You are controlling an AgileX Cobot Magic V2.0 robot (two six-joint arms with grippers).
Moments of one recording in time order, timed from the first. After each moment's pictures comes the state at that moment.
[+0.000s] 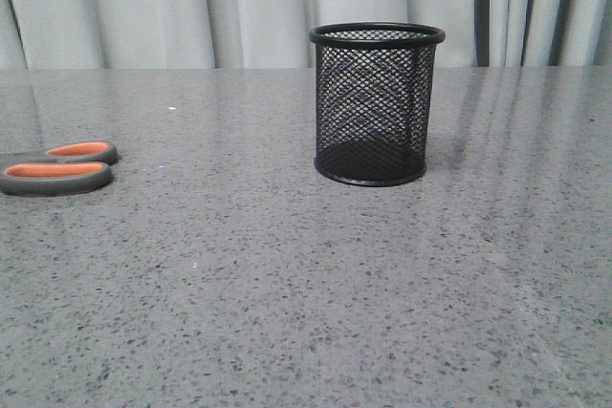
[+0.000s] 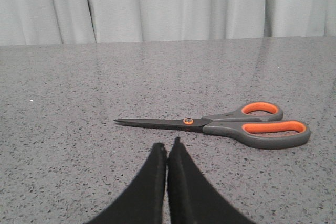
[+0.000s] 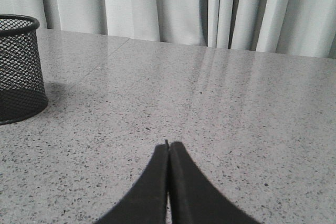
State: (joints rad) left arm -0.11 0.00 0.00 -0.04 0.17 0.04; right arm 0.10 -0.01 0.01 0.00 0.12 -0.10
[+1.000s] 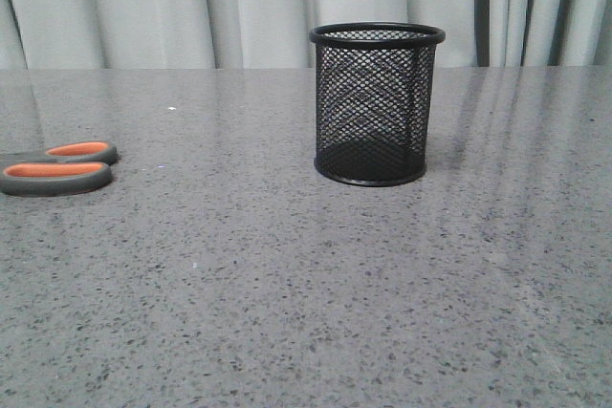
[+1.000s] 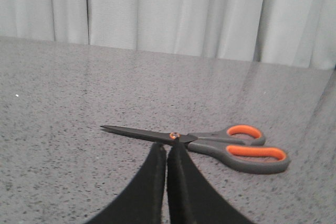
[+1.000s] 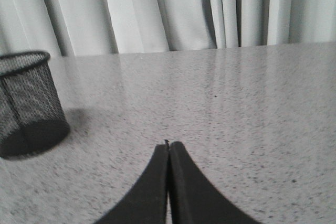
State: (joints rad) left arm -0.11 0.00 0.00 -0.20 0.13 0.04; right arm 0.10 -0.01 0.01 0.21 0.09 -0.10
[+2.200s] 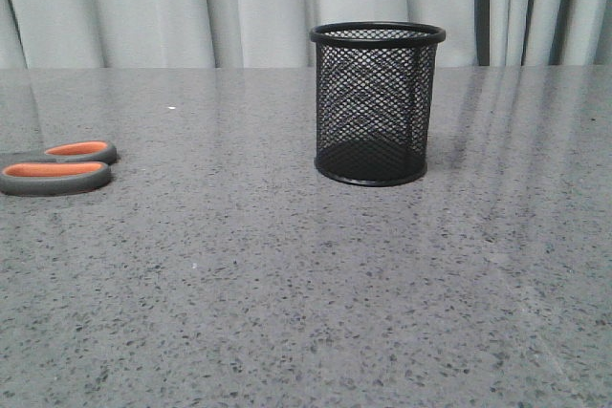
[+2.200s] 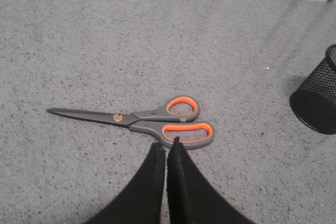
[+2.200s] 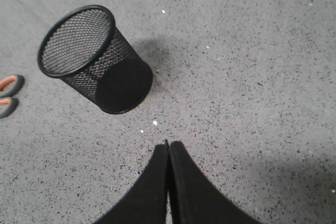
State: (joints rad) left arm -0.11 0.49 -0.67 -0.25 0.75 0.04; right arm 0.10 0.66 -0.65 0.45 0.71 -0.10
